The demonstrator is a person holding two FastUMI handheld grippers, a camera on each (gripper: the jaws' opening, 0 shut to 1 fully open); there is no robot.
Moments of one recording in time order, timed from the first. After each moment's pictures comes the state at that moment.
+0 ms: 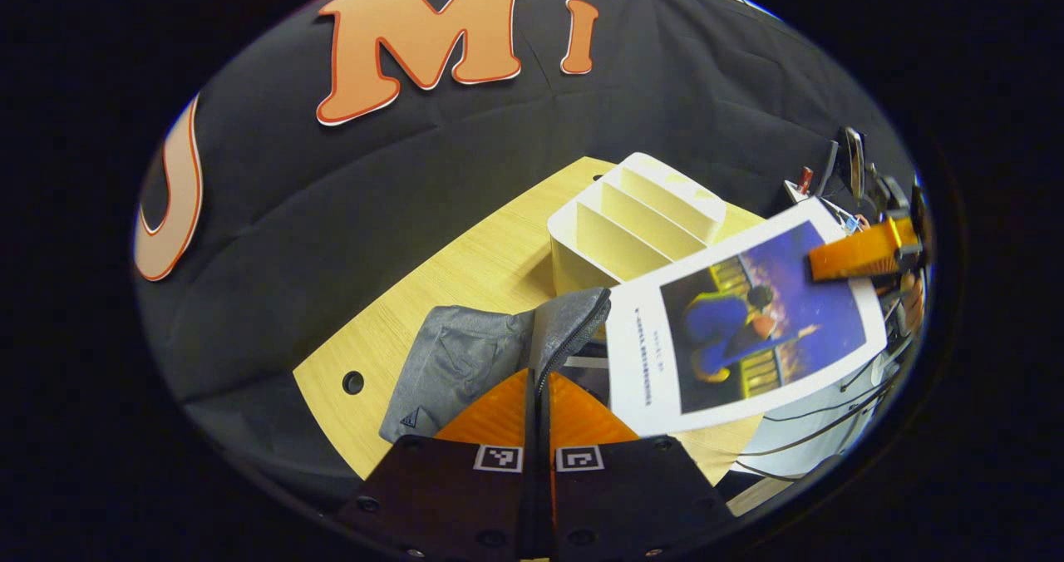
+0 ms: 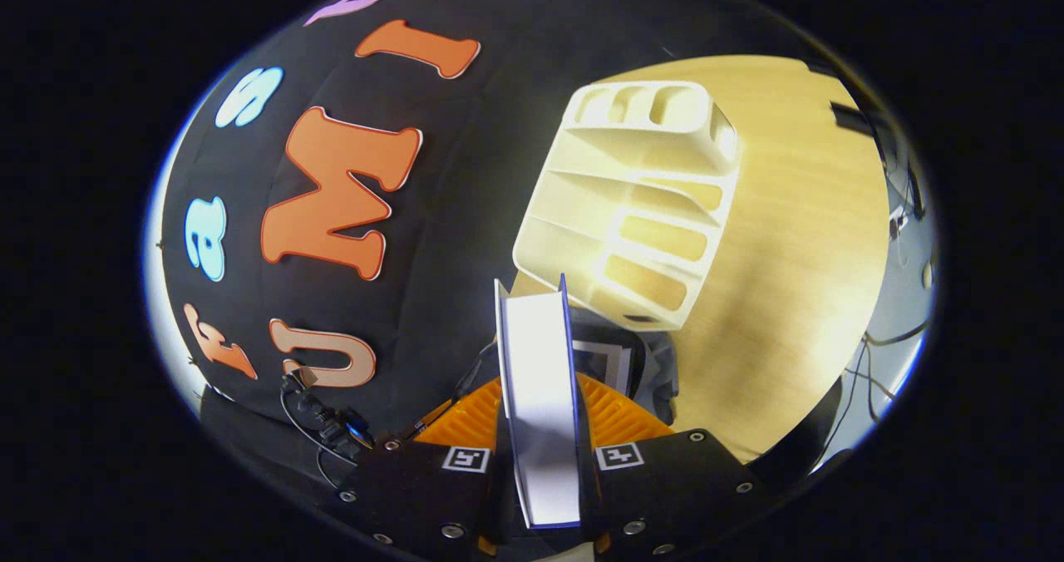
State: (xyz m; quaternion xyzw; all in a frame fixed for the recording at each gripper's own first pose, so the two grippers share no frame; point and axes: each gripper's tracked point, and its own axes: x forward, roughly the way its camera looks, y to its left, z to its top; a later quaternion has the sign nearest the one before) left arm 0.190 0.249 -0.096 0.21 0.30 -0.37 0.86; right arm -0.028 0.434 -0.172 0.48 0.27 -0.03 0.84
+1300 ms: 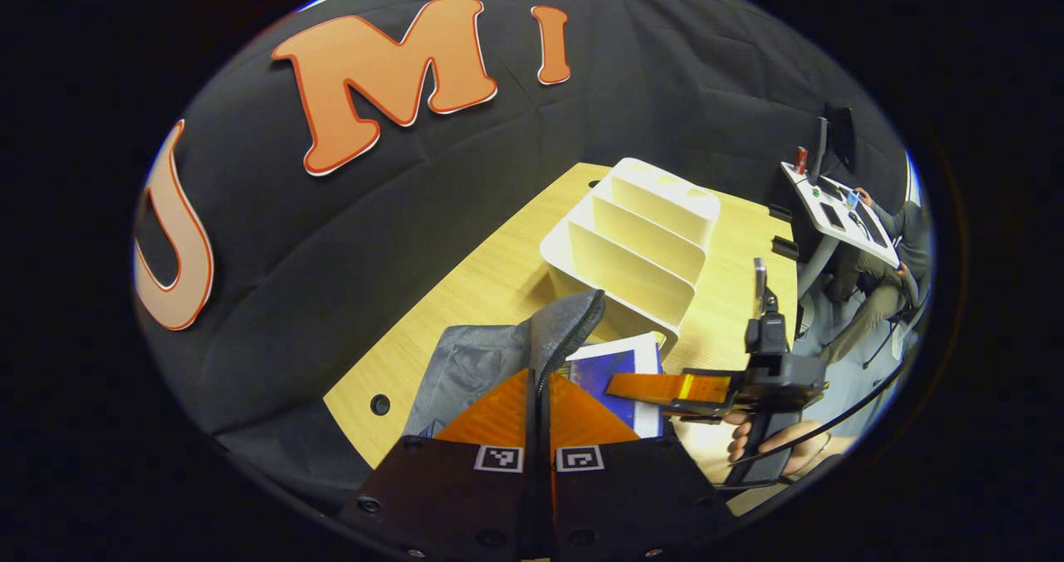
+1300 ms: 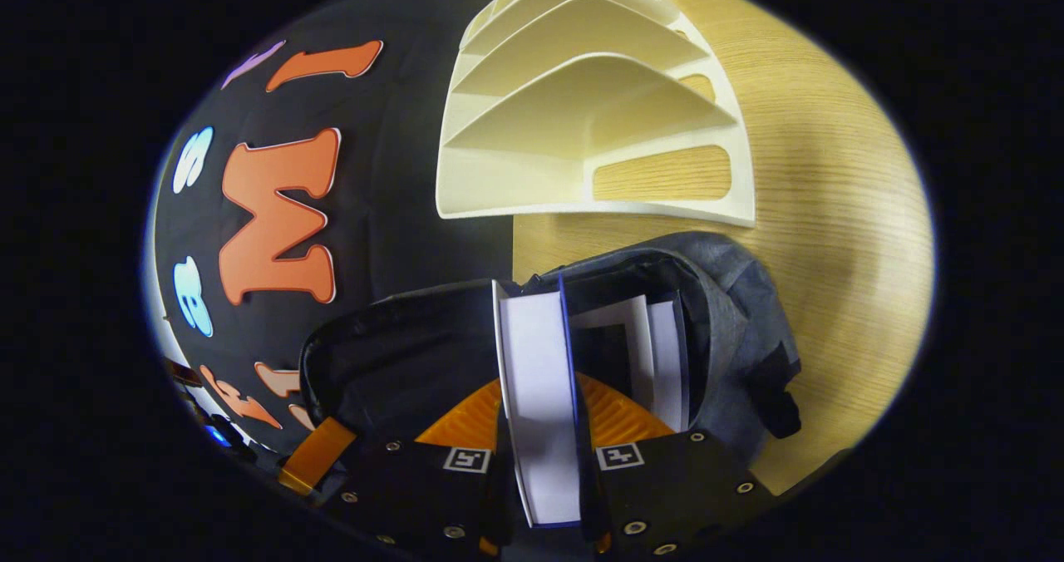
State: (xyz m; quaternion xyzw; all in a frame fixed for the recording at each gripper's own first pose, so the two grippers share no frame) left arm 0.179 0.226 -0.060 0.26 0.26 -0.36 0.86; right arm 0.088 0.519 -0.318 0.59 0.22 -0.01 0.78
